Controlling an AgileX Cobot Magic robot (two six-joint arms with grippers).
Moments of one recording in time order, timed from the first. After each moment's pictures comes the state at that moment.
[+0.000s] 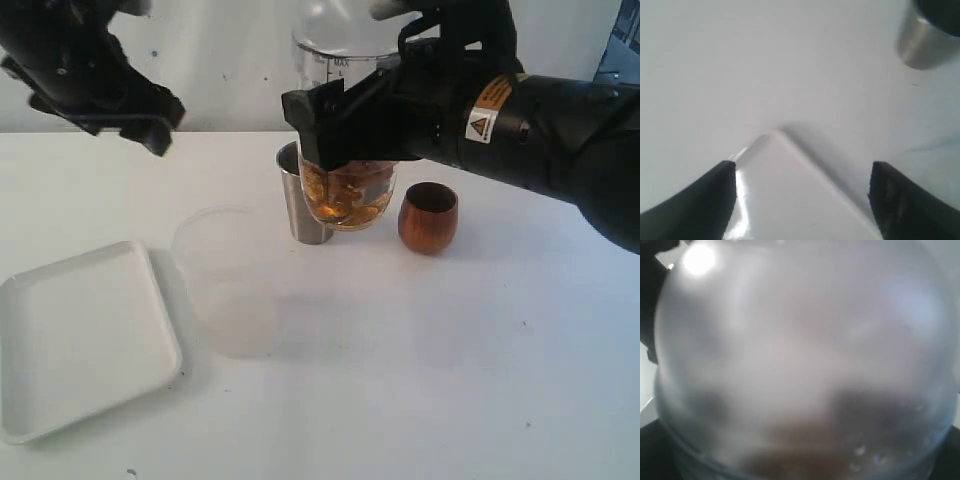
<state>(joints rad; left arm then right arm) -0.39 1.71 -1.56 0.11 1.00 -0.01 0.51 1.33 -0.89 -0.16 -0.16 0.19</state>
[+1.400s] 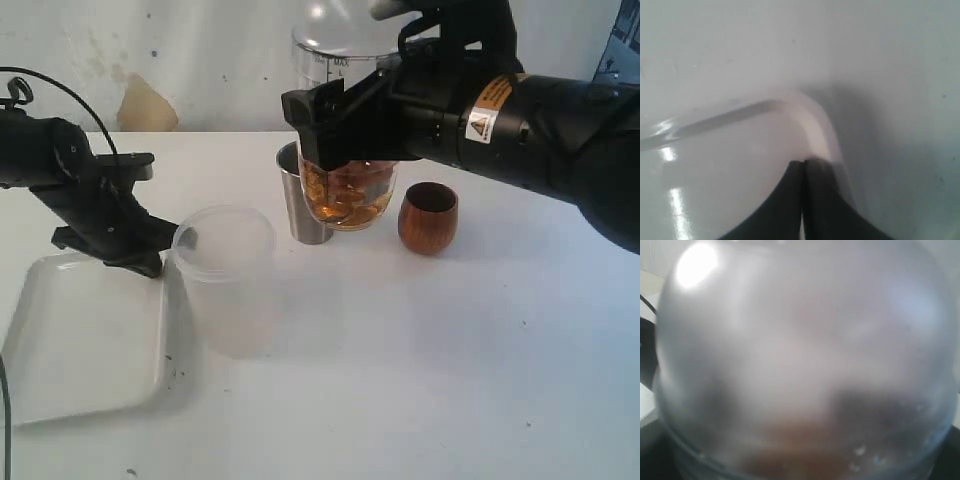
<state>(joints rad) -0.24 2.04 -1.29 -0.22 0.56 0.07 0.51 1.33 -0.89 -0.16 -0.16 0.19</state>
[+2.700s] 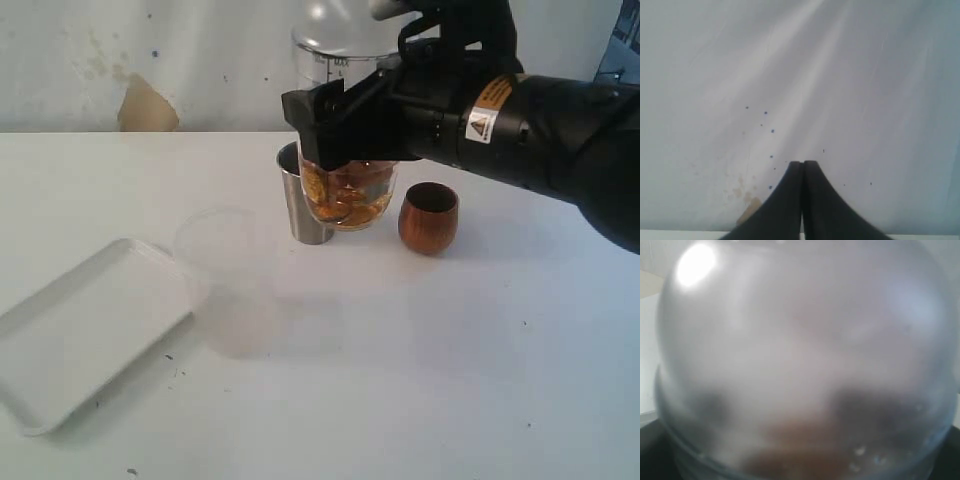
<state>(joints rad) -0.24 0.24 -0.66 0.30 0.30 -0.39 0.51 1.33 -0.89 -0.16 -0.16 0.20</state>
